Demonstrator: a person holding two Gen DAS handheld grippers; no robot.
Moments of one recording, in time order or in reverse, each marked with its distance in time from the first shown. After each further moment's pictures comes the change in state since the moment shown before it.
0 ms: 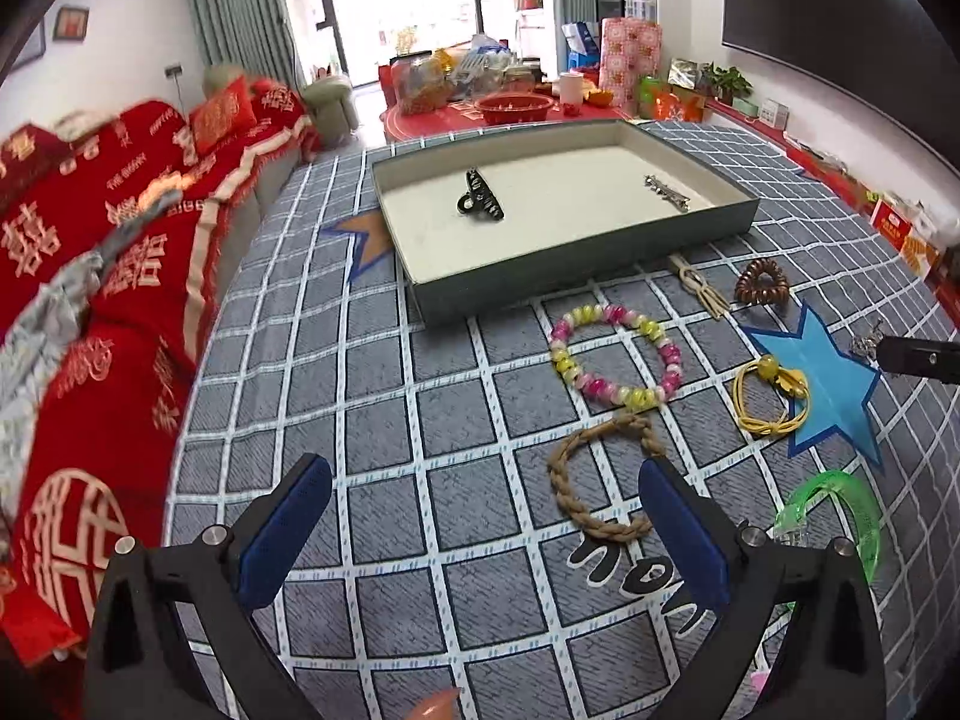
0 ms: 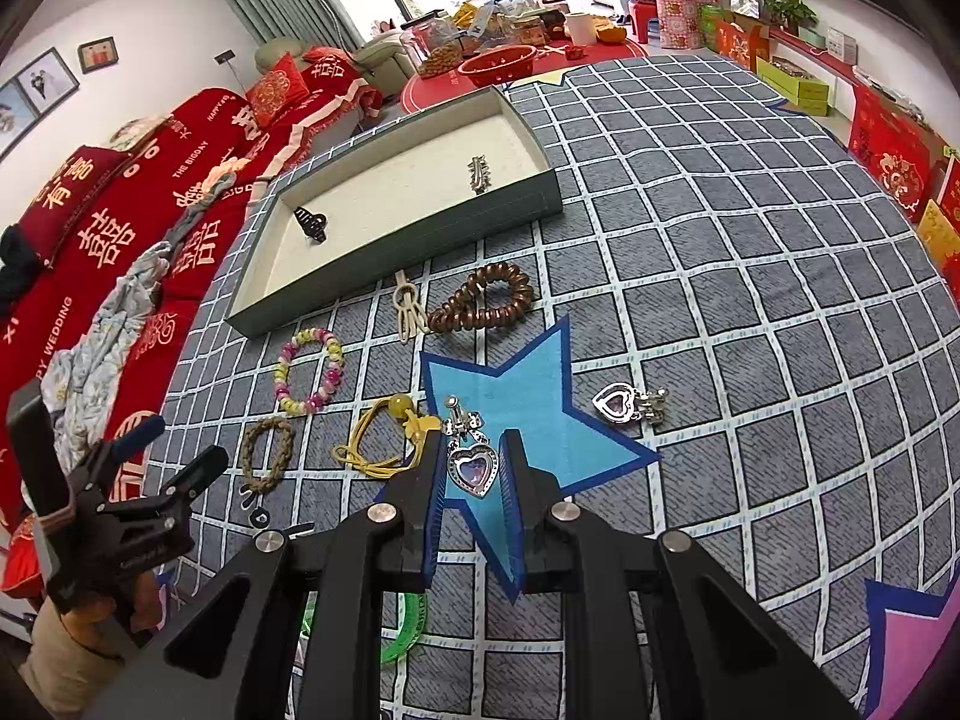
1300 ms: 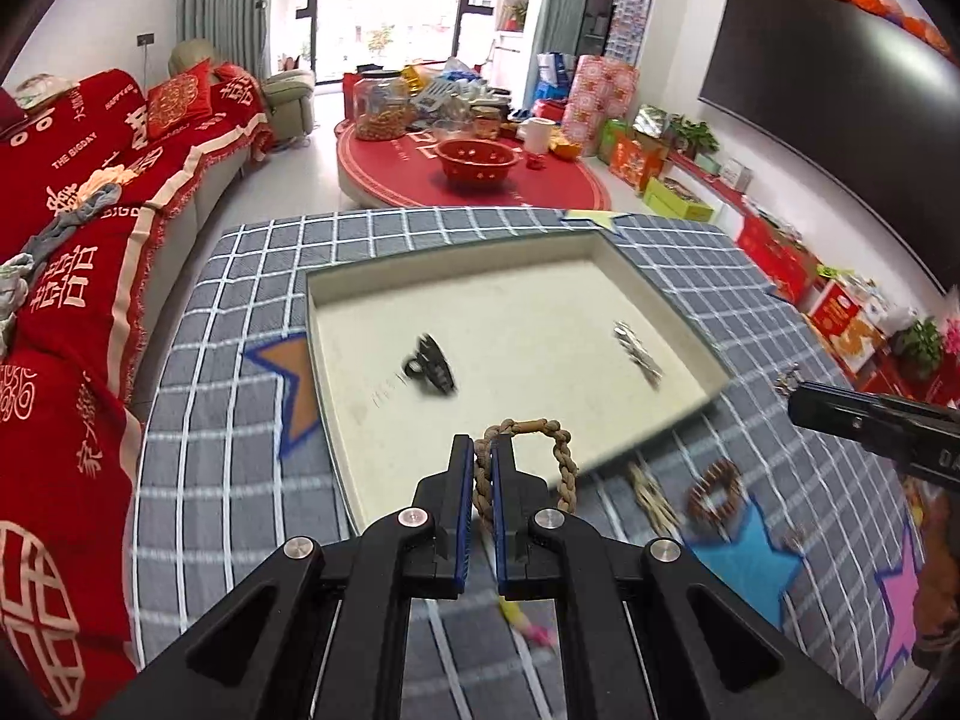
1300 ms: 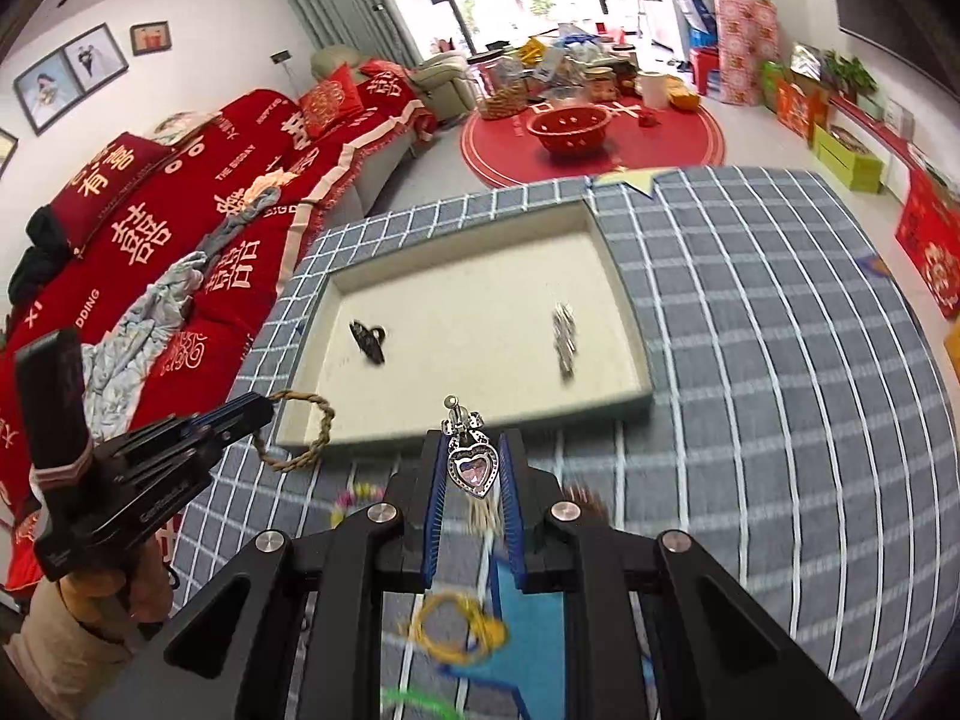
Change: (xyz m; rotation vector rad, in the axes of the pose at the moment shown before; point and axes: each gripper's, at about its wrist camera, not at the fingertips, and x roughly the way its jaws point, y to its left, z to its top) left arm 0.070 0.025 0.122 -0.103 -0.033 -0.208; right arm 0.014 0.045 0.118 -0.135 -0.056 0.061
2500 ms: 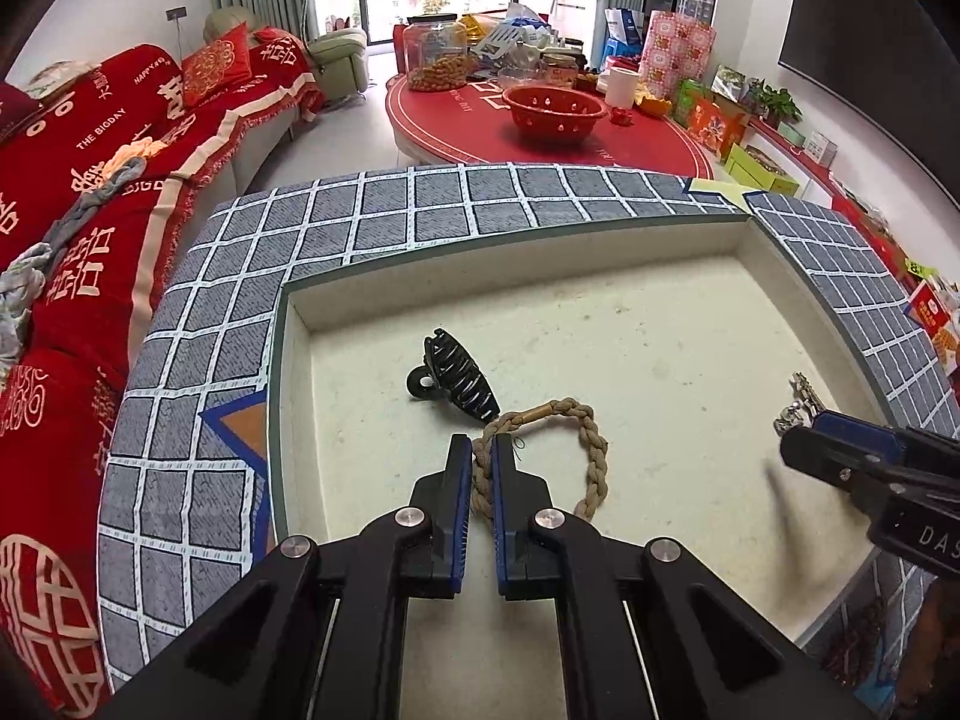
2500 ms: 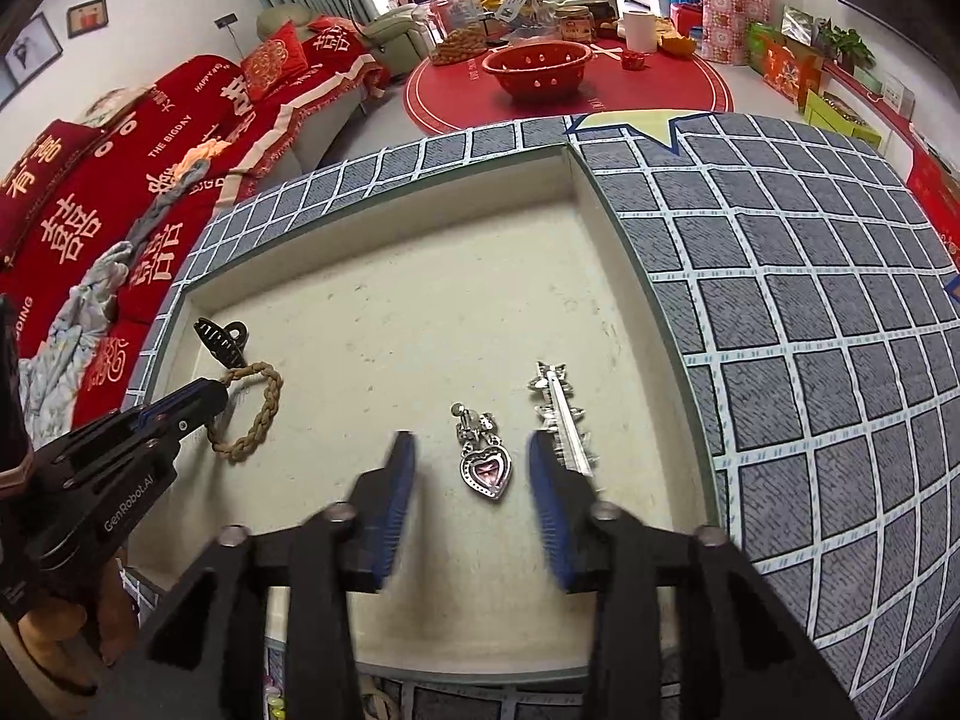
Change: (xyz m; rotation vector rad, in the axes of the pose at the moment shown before) left arm 0.094 0.008 0.041 -0.037 0.115 0.167; right arm 0.147 -0.039 0.050 0.045 0.113 -0.093
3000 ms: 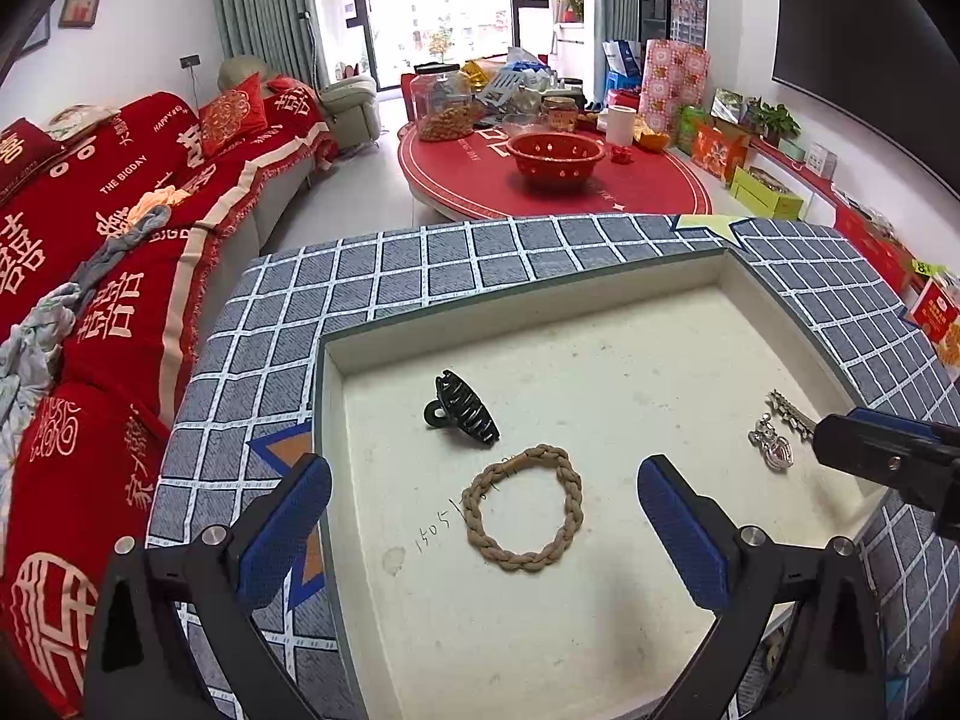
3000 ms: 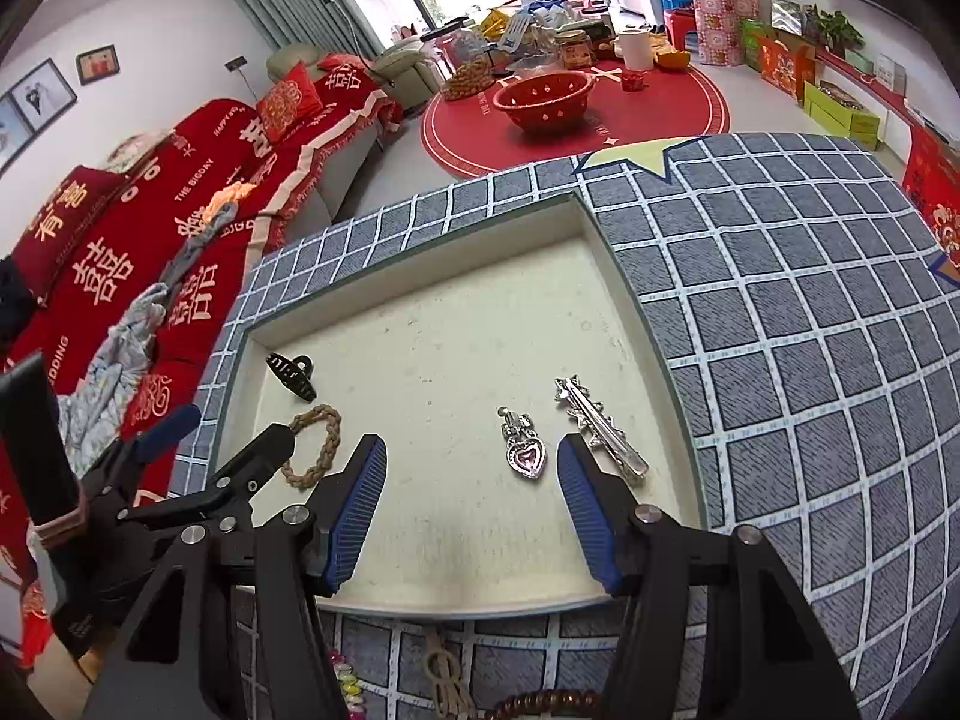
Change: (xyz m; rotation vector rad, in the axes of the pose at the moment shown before) left arm -0.038 -0.007 0.006 0.037 -0.112 0.060; right arm -0.046 0.001 -0.006 0.071 -0.074 0.089
